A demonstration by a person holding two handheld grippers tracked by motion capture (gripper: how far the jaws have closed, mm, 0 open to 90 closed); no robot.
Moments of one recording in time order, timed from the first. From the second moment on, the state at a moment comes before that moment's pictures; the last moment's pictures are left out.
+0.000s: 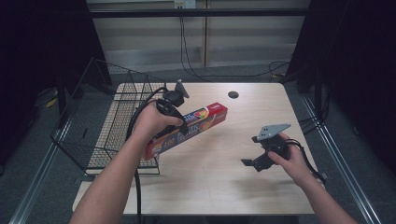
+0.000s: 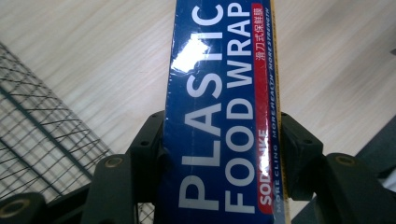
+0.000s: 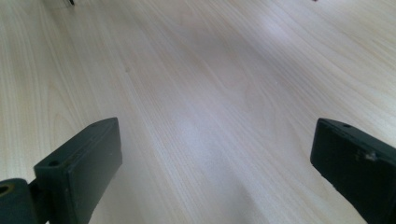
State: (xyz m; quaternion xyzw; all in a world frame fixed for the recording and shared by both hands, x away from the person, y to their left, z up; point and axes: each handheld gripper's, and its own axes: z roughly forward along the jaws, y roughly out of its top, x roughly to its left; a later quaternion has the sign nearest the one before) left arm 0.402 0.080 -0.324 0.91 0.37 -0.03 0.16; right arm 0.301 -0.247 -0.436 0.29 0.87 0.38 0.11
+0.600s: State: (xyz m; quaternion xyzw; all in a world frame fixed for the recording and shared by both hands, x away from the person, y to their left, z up) left arm 0.404 0.104 -0.305 0.89 0.42 -0.01 0.16; right arm 0.299 -0.249 -0.438 0.30 0.87 0.38 0.12
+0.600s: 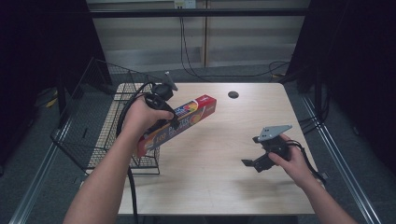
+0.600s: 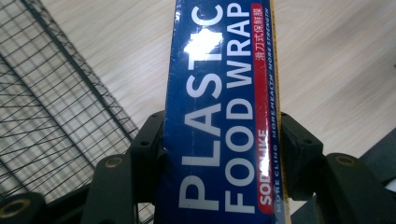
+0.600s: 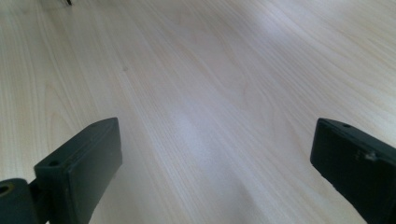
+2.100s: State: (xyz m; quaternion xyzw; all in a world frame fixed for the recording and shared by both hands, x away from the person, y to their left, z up) left arm 0.399 0.185 -0.254 0.84 0.52 0.02 0.17; right arm 0.299 -0.257 -0.439 0.30 0.87 0.38 0.12
